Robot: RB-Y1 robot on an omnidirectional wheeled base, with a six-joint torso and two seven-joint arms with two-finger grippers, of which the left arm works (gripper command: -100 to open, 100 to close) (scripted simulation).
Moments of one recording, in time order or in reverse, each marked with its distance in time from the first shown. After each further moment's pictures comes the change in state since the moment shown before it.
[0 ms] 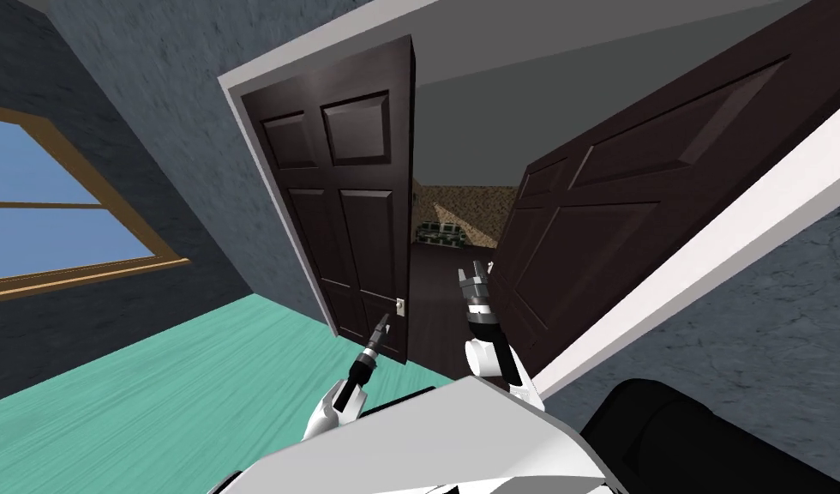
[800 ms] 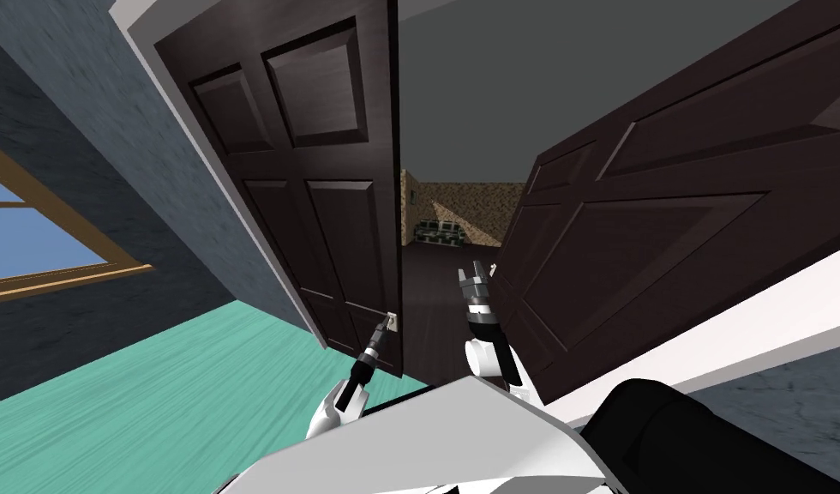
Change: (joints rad) arm 0.010 -0.014 0.009 -0.018 0.005 0.007 -0.005
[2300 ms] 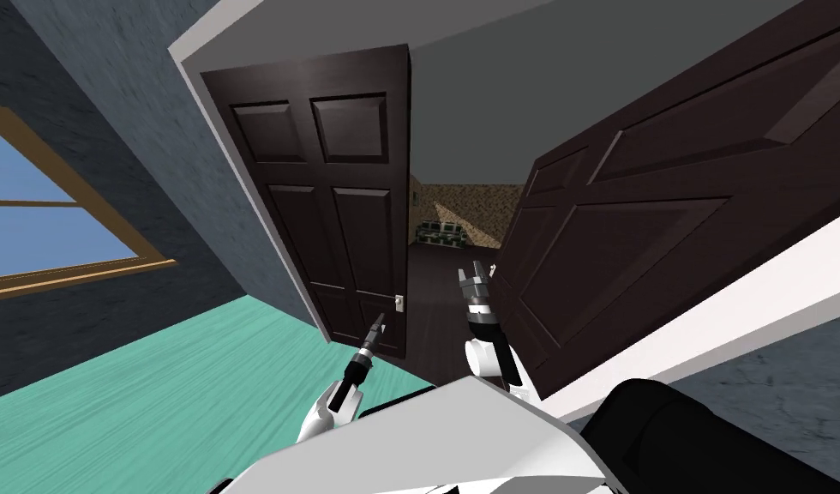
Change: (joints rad) arm -0.001 0.036 0.021 0.003 0.013 0.008 -0.001
